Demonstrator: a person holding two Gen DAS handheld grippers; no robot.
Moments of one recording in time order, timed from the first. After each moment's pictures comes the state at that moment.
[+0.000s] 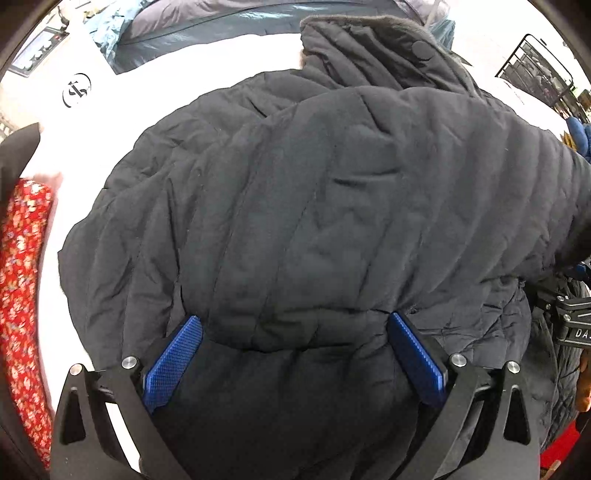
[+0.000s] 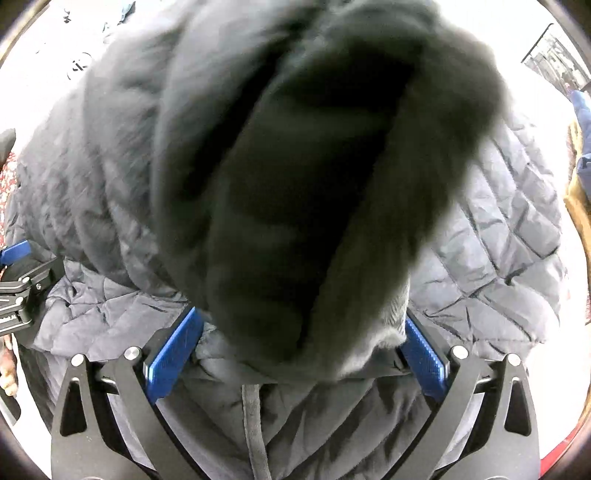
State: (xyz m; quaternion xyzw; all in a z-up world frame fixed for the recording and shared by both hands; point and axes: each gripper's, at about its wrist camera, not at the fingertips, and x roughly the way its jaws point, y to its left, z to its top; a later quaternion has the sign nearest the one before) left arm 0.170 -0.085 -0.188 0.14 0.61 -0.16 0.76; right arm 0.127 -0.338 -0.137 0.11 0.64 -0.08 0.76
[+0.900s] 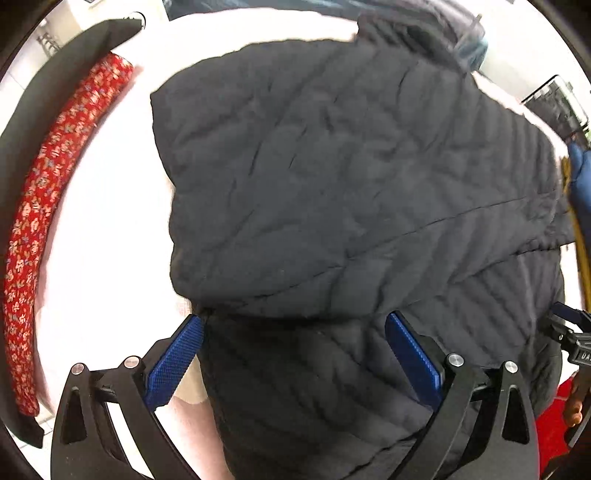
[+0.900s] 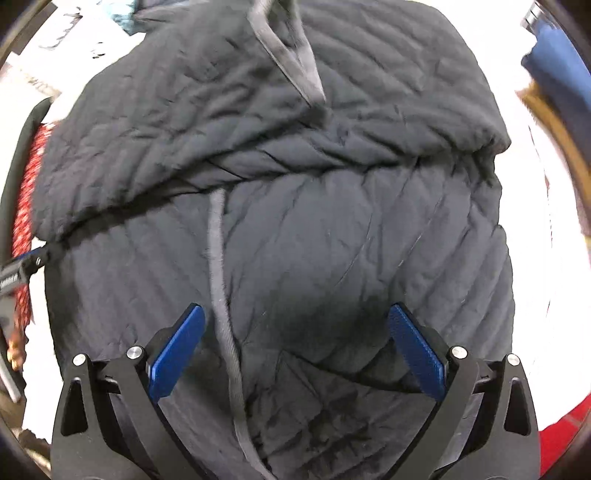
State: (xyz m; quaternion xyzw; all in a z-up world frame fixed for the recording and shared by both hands) left arm 0.081 -0.013 -0.153 0.05 0.65 -0.12 0.75; right arm 0.010 -0.380 -0.097 0.15 0.66 -0.02 0.74
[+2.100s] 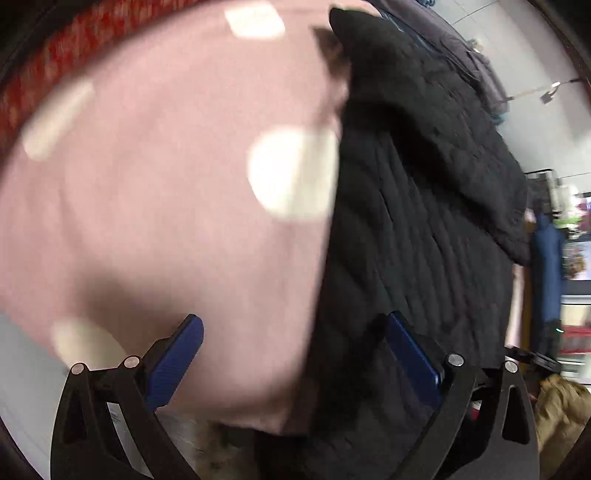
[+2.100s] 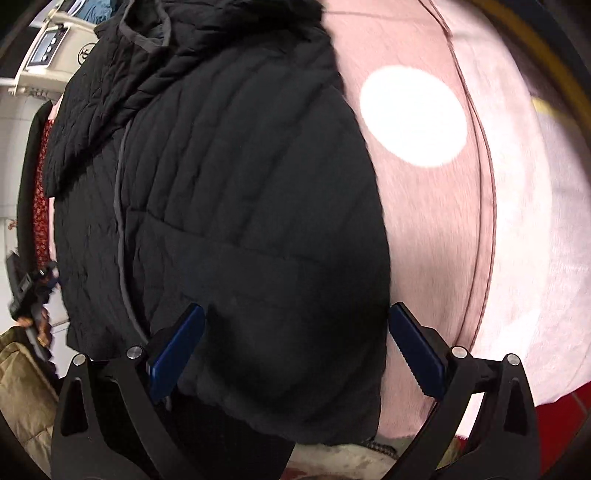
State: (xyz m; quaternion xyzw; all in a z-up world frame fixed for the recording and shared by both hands) left arm -0.059 0.192 -0.182 -0.18 0.68 -0.12 0.71; right arm -0.124 -0.513 -0.104 0.23 0.71 0.01 0.66
